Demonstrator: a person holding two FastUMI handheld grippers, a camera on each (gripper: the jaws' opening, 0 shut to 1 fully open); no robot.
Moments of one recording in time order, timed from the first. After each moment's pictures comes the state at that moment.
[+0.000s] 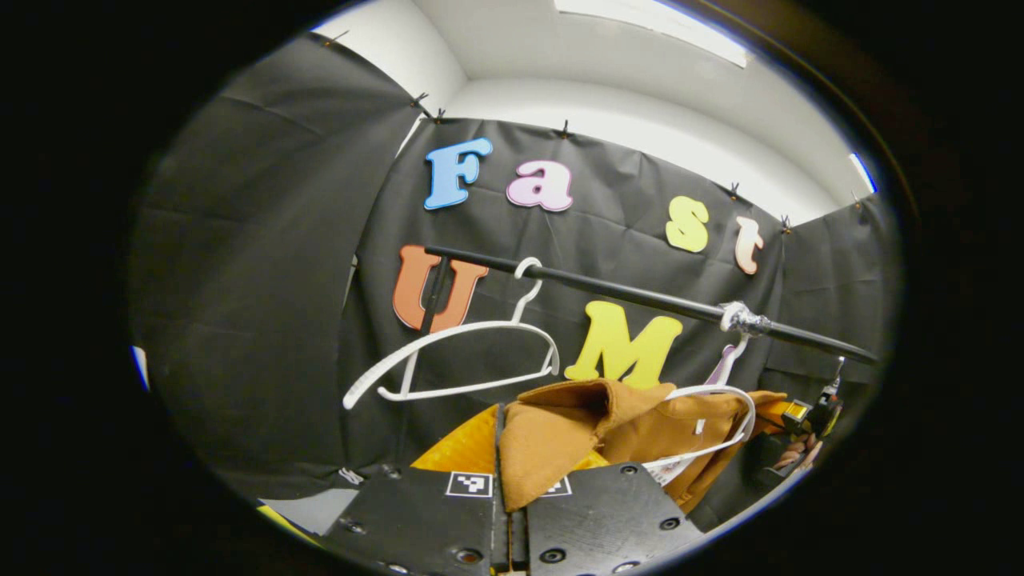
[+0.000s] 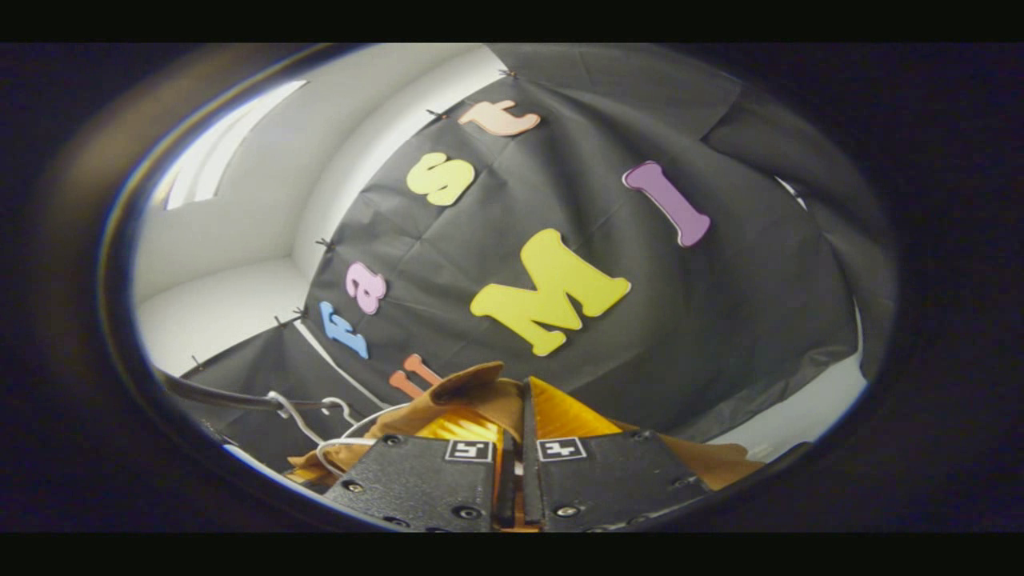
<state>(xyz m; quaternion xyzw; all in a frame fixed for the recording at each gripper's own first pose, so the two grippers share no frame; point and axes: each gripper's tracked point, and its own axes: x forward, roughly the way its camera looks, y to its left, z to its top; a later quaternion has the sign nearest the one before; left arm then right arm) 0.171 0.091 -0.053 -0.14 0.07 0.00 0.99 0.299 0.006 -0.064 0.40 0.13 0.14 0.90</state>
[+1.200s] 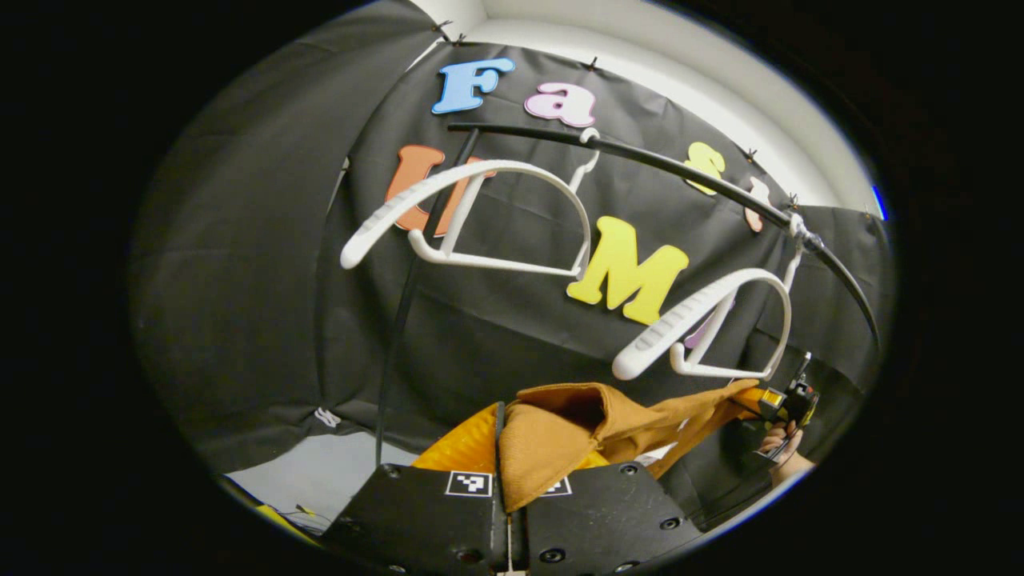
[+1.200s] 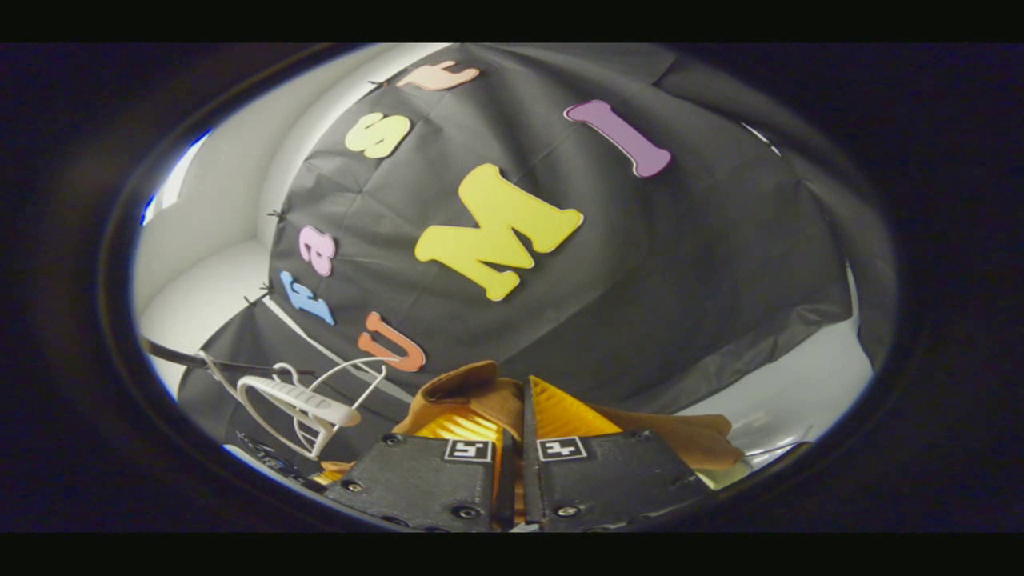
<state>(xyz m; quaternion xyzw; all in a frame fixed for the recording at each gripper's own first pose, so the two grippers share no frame) 0.168 0.110 -0.185 -0.18 0.22 -0.05 0.96 0.296 0.008 -0.196 0.41 0.25 0.13 0.87</state>
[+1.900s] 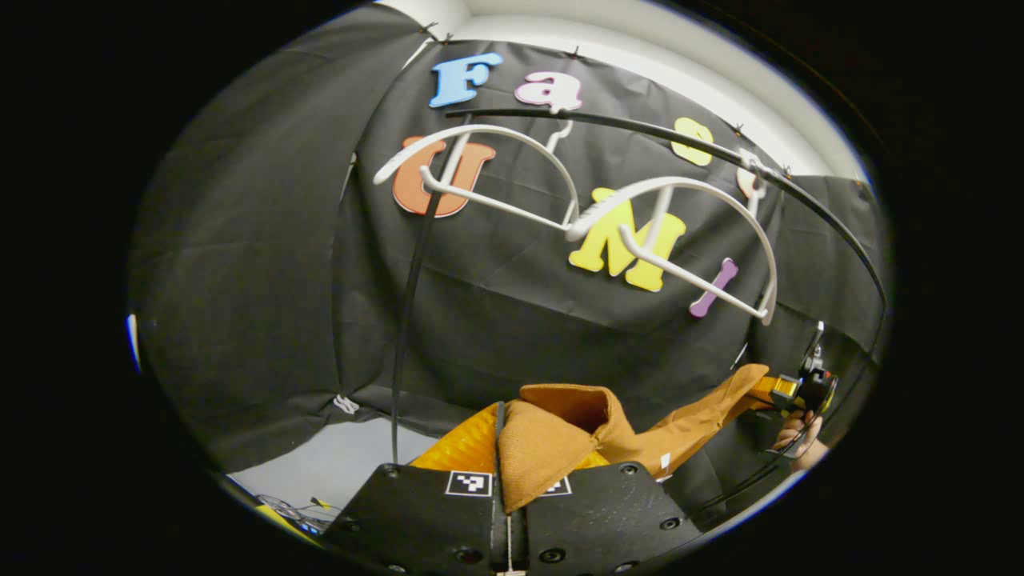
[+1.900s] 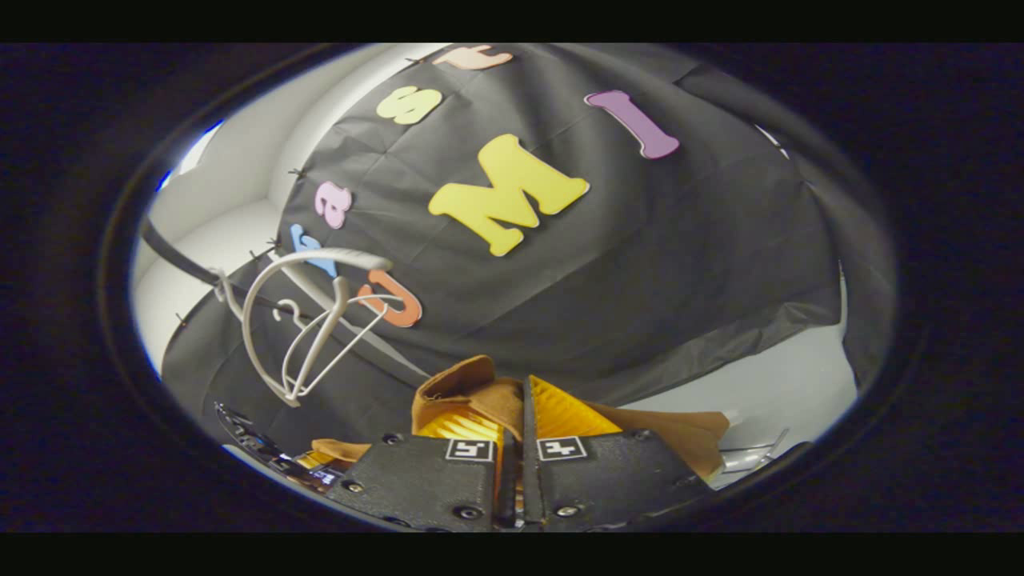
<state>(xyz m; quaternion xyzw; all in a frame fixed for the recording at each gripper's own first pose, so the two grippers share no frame) 0.100 0.081 -0.215 -0.14 0.24 -0.05 0.96 0.200 0.045 -0.227 0.35 0.30 0.17 0.87</state>
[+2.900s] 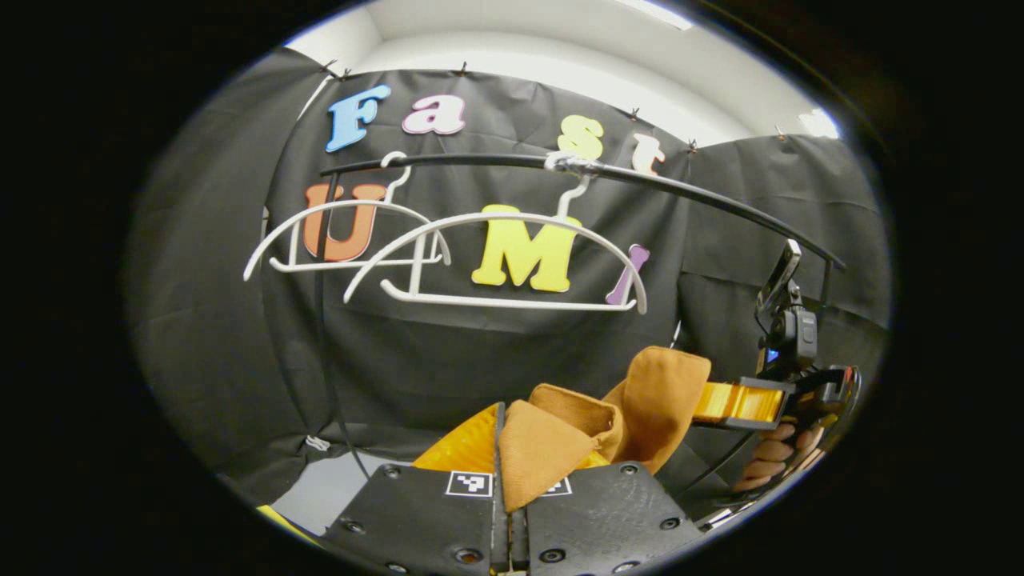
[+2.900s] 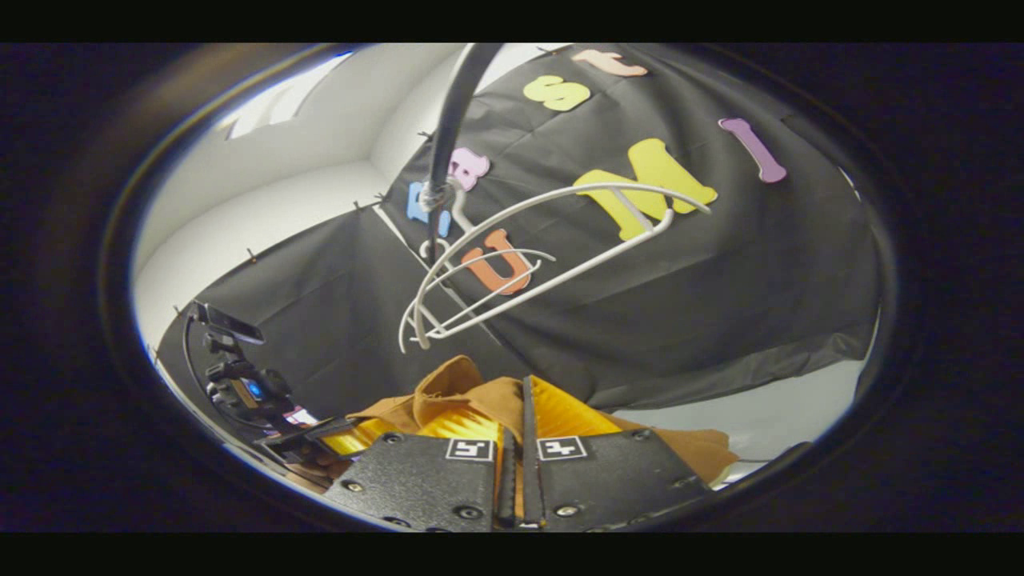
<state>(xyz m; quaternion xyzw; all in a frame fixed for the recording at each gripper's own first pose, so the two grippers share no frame) 0.059 -0.040 -0.132 -0.08 0.19 -0.17 0.97 0.065 0.189 -0.123 0.29 0.25 0.30 0.87</state>
